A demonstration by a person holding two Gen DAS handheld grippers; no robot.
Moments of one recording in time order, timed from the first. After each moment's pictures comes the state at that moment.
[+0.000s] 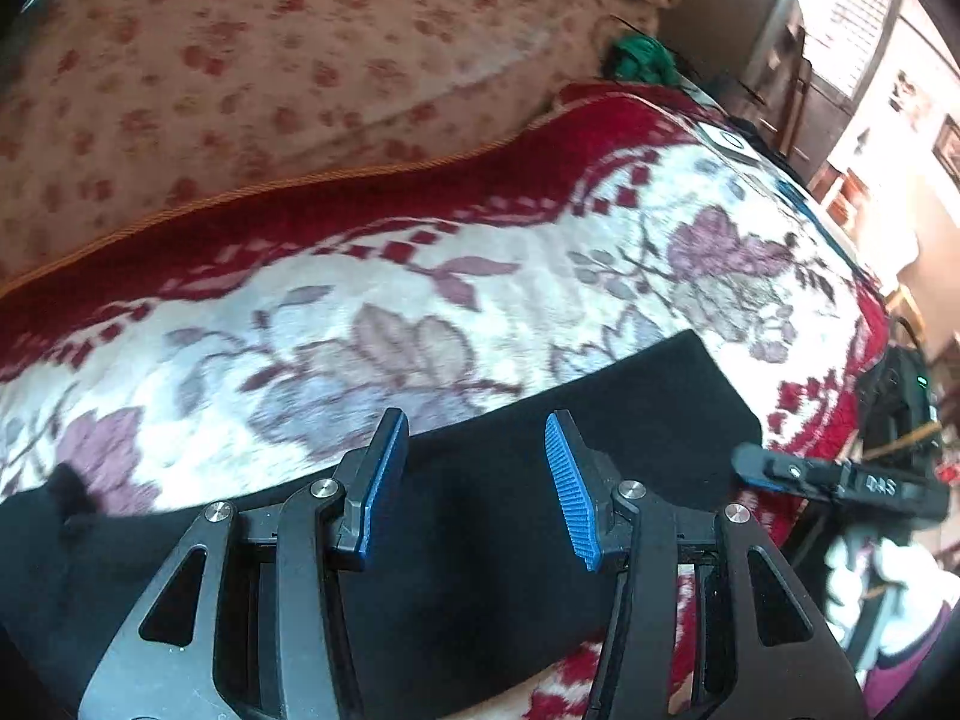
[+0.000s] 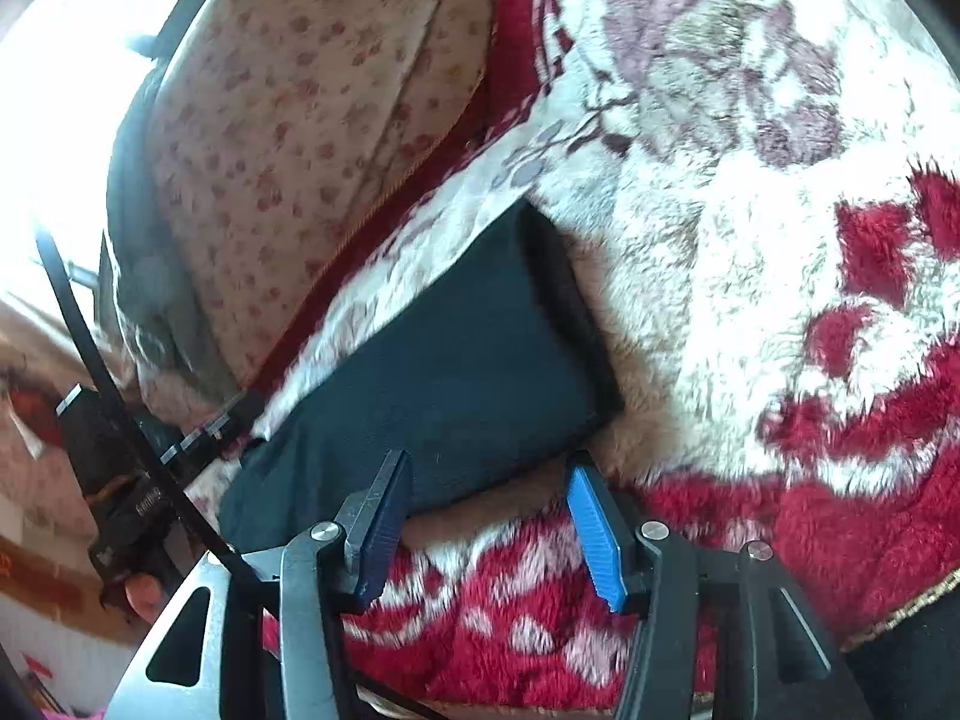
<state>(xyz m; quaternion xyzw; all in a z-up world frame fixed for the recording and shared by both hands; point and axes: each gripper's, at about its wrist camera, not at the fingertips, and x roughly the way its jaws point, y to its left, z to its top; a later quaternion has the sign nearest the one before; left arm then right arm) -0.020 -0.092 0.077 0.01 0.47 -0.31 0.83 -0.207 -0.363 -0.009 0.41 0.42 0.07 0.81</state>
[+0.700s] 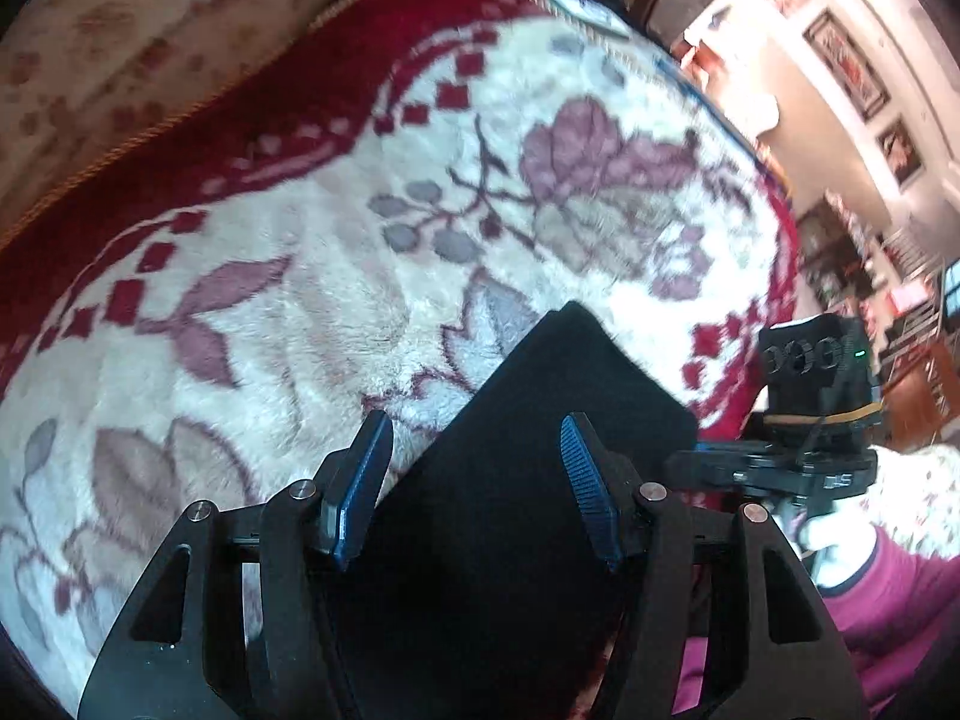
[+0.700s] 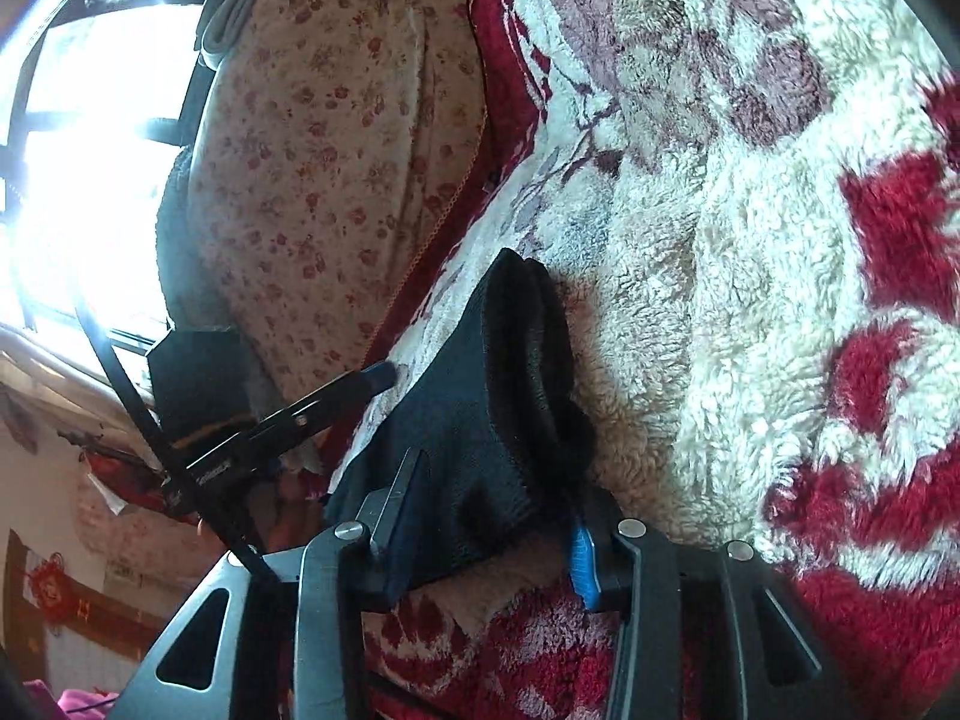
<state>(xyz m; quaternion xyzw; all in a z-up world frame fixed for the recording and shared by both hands) 0.034 -0.201 0.044 0.08 0.55 -0.49 0.67 -0.216 -0.391 -0.036 0.49 0.35 0.13 0.79</state>
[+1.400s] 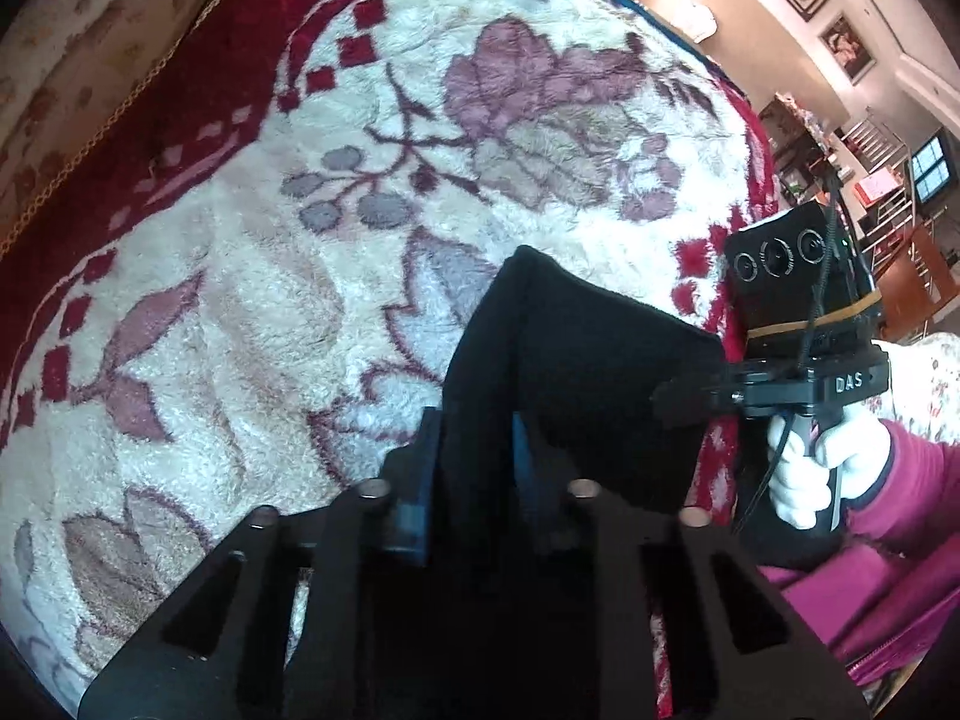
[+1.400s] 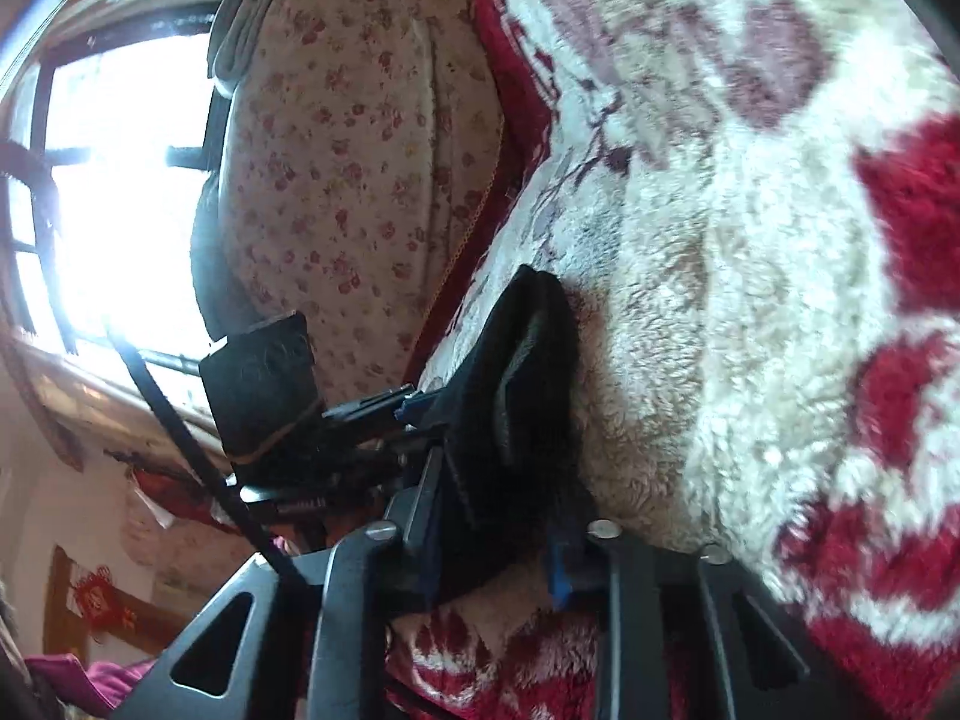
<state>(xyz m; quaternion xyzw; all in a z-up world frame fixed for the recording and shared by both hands) 0.020 -0.220 0.032 0.16 0.52 -0.56 0.62 -0.218 -0.399 -0.045 0.53 0.32 0.17 0.77</state>
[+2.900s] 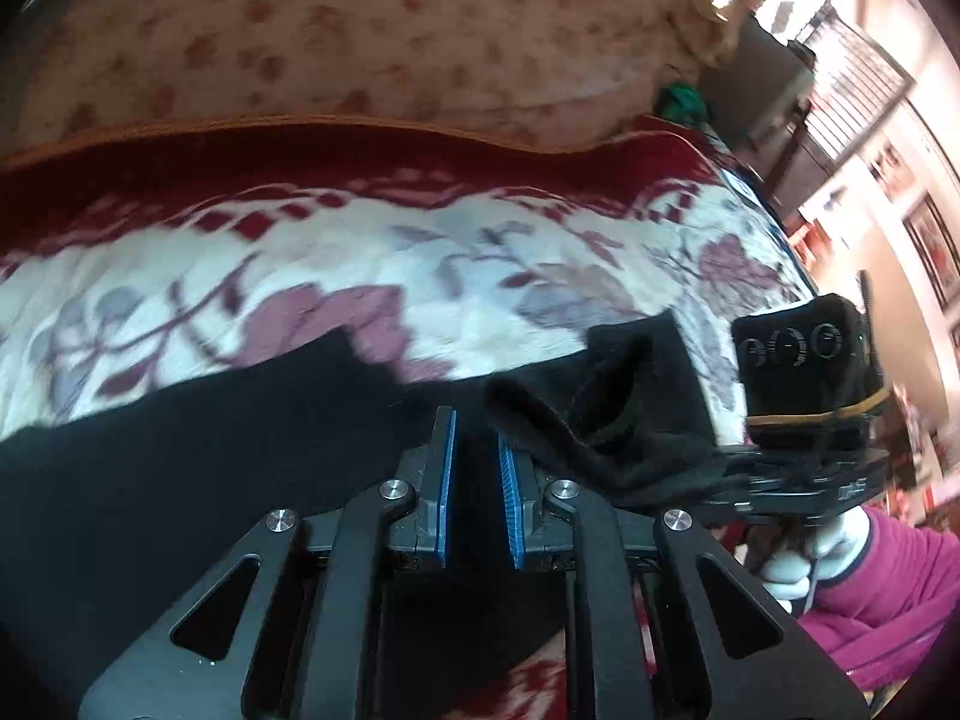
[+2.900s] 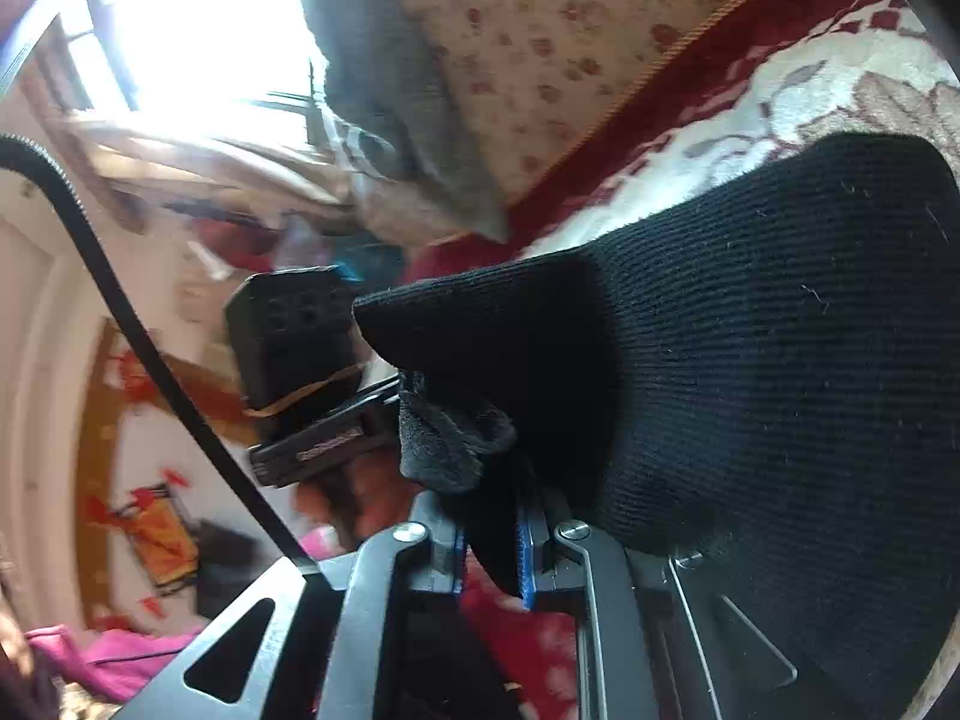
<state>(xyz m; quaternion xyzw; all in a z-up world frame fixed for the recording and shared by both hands) -0.006 0.114 0.054 -0.08 0.50 -0.32 0.80 -0.085 -0.105 -0.006 0.38 0.43 0.42 0.70</state>
